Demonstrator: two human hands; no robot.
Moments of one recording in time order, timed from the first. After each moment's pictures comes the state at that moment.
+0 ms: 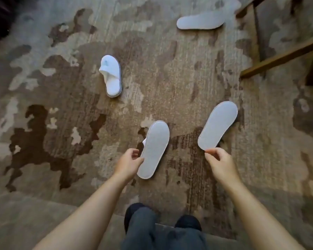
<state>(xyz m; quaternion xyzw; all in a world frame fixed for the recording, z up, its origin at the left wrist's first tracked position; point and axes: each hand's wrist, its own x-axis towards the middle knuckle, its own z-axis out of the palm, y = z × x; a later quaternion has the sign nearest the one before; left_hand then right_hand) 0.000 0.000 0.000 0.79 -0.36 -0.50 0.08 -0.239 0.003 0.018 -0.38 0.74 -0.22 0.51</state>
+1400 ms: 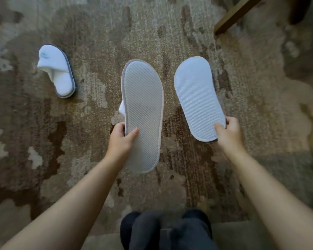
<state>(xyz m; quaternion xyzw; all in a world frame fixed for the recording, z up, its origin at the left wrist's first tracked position) -0.061 -0.064 -0.084 0.70 -0.41 -0.53 0.24 -0.294 -0.024 -0.109 -0.22 0.81 -0.38 0.38</state>
